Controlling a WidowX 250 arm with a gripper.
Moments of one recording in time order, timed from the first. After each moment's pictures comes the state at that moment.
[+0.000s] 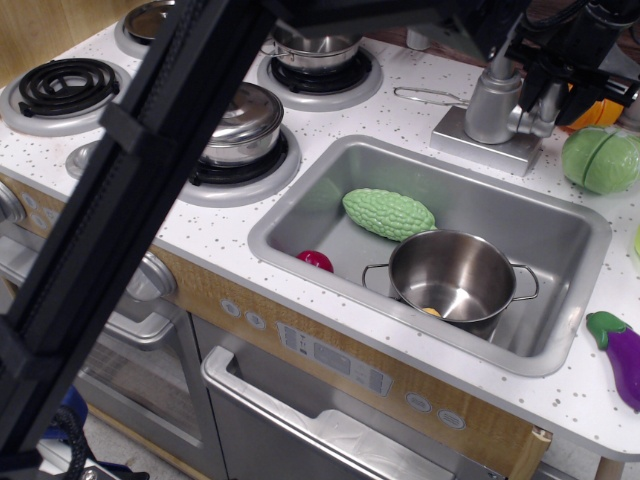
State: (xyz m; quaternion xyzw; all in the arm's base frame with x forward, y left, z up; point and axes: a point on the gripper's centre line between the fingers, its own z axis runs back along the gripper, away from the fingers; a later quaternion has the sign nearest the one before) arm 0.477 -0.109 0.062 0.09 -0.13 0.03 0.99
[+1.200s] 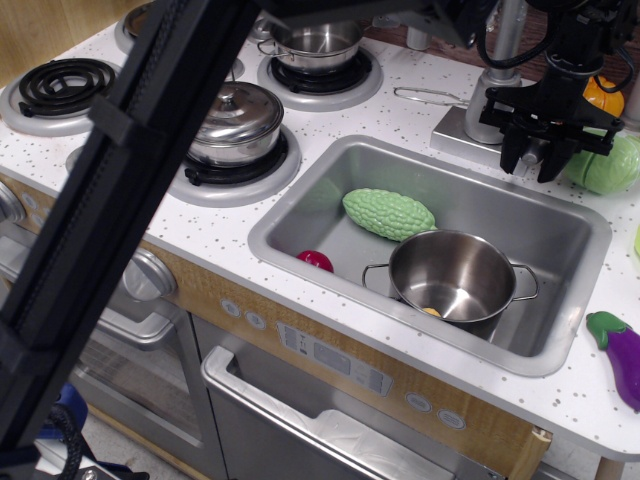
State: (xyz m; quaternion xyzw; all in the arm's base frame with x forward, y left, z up) arm 0.459 -0.113 0.023 0.02 -0.07 0.06 1.00
